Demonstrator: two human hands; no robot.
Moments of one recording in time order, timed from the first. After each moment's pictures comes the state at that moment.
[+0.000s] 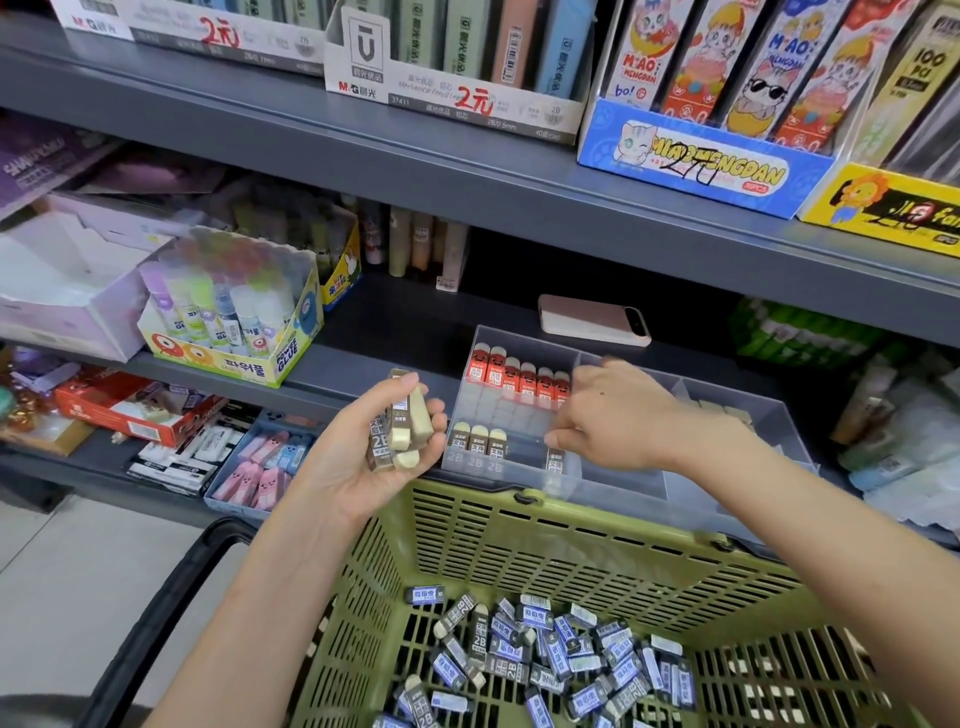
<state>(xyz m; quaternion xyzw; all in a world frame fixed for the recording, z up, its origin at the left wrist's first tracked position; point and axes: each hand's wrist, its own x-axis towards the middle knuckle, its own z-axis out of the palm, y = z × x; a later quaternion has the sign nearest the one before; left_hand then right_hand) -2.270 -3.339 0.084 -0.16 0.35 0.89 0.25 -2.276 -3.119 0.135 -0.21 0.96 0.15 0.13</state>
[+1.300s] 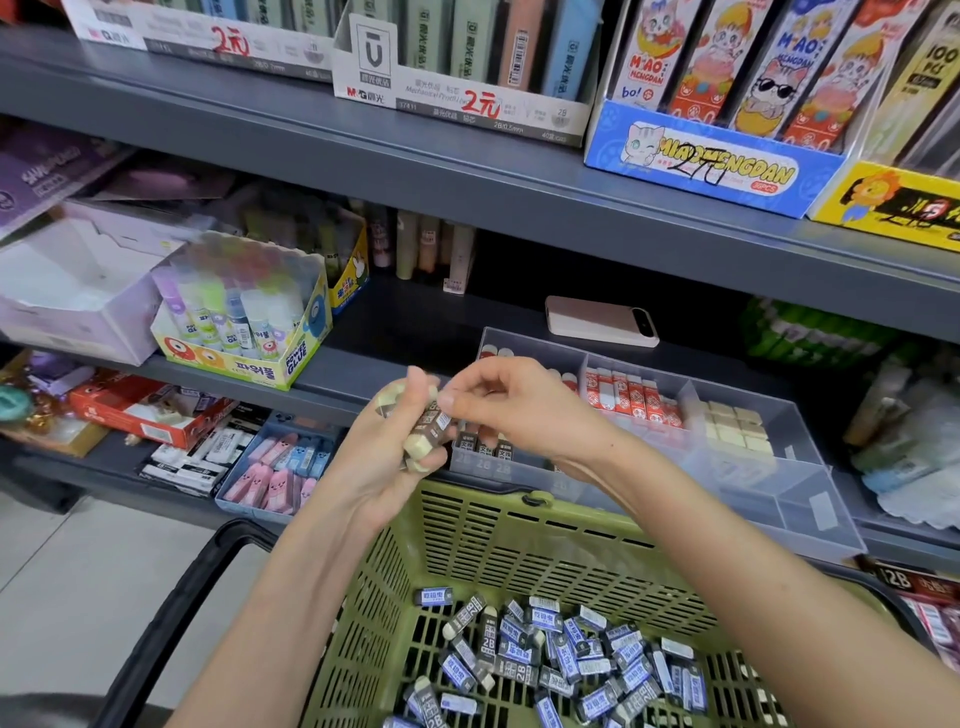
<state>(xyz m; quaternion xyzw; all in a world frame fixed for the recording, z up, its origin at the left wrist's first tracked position) -2.272 -3.330 0.075 -0.07 0.44 0.88 0.18 -2.270 -3.190 0.130 -0.08 0.83 -0.53 0.14</state>
